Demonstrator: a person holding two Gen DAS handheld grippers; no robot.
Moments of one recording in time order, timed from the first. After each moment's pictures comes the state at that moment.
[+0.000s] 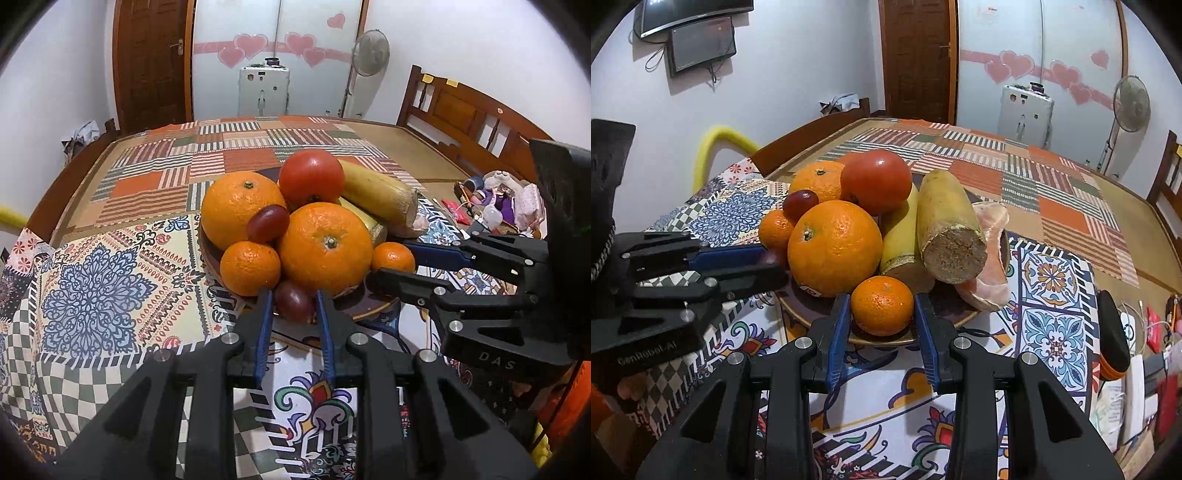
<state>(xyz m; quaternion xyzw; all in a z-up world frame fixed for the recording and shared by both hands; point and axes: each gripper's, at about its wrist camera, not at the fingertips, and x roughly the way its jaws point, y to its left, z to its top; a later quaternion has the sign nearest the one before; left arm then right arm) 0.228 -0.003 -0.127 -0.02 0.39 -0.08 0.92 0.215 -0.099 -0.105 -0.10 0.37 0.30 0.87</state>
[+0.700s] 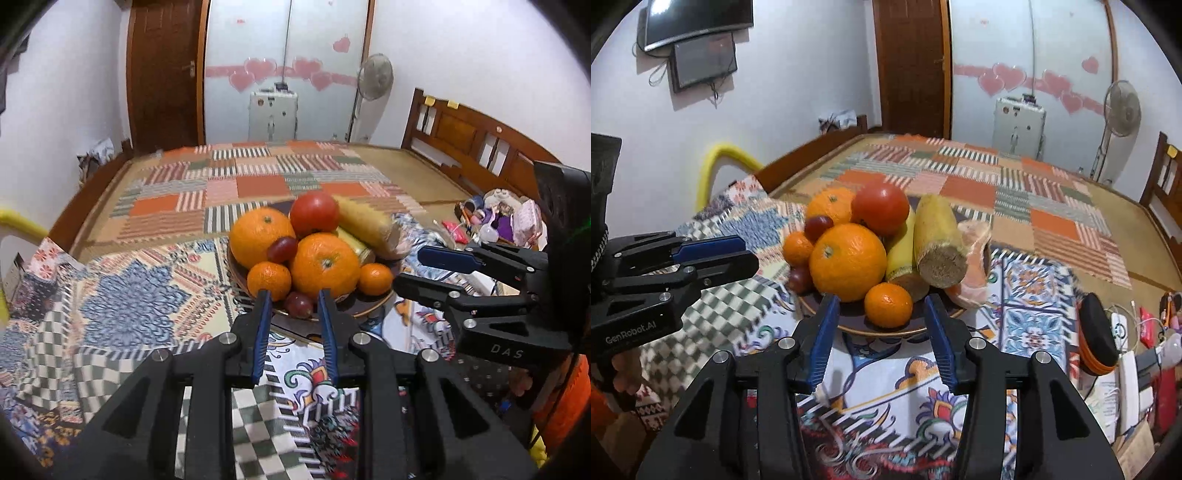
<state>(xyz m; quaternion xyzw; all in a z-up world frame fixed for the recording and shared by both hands) 0.181 0.008 -0.084 -0.03 0.33 -0.07 0.94 0.182 -0.118 -0.066 -0.07 0.33 0.30 0.89</state>
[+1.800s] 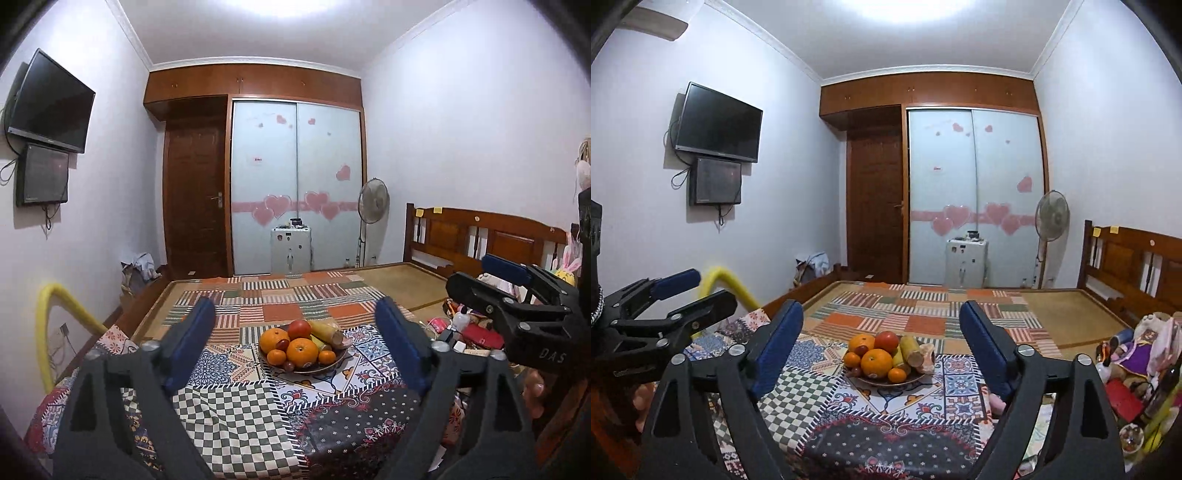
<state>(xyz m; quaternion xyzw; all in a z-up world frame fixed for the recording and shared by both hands) -0.037 -0.023 0.046 0.00 0.08 -0.01 1.00 -0.010 -0.161 0.065 -0.01 0.07 0.22 0.97</state>
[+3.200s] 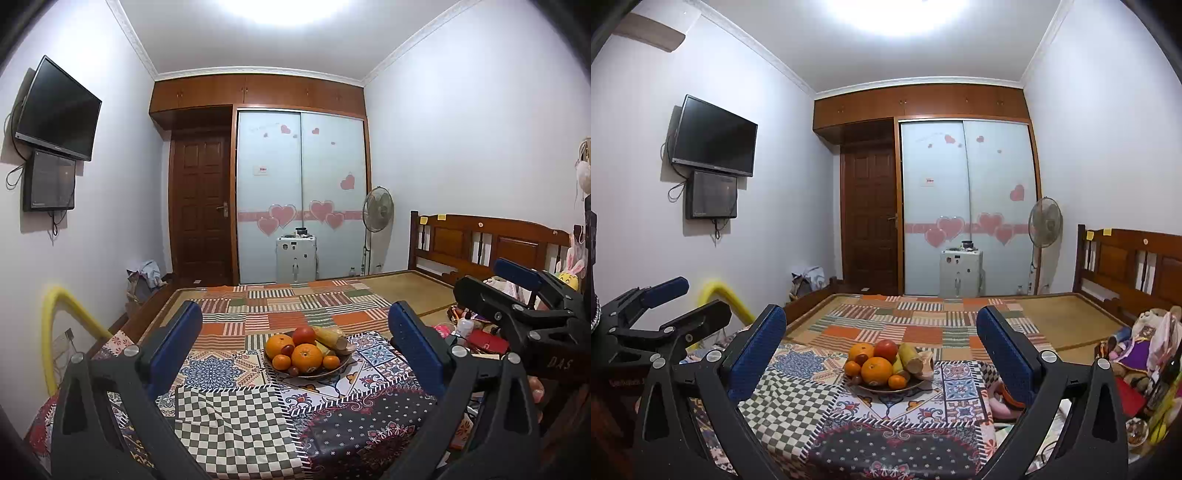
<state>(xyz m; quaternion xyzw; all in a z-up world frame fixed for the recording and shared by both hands) -0.053 -0.025 0.042 0.00 0.06 0.00 1.00 -0.028 -0.166 0.061 0.00 0.05 0.21 0.98</state>
